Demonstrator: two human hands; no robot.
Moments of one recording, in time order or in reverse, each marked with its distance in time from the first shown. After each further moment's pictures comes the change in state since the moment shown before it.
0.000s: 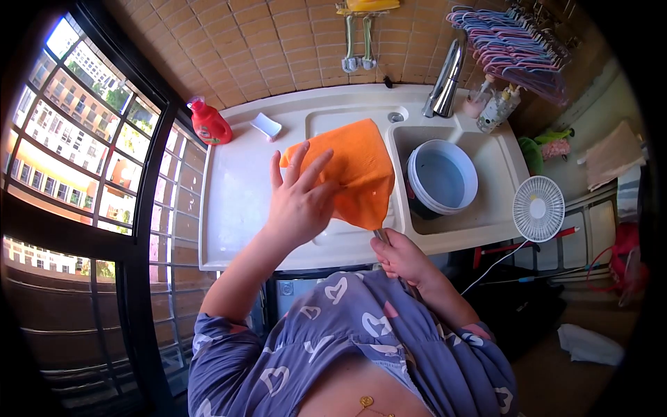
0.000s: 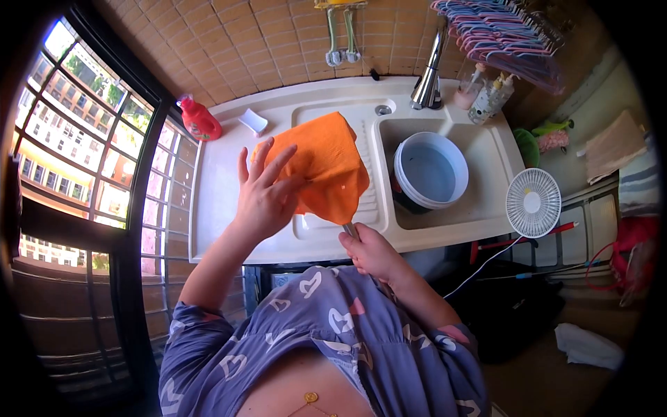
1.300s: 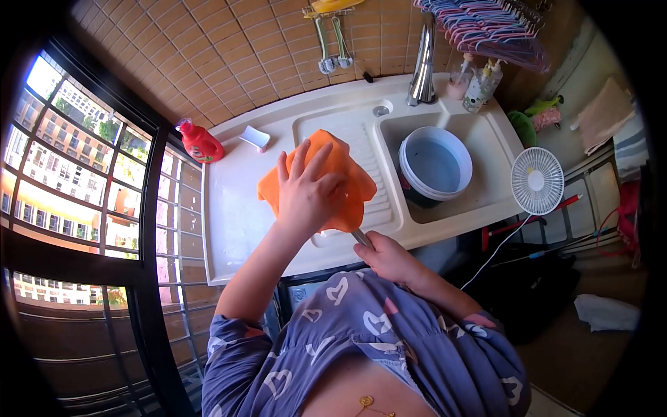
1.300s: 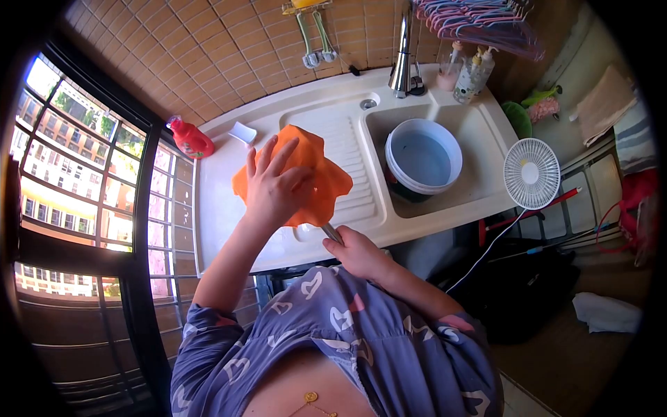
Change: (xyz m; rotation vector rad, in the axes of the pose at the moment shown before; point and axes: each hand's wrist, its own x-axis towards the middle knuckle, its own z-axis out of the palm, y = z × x) left_hand 0.022 0.014 0.028 0.002 0.056 0.016; right_hand 0.012 0.028 0.012 -0.485 0.144 -0.229
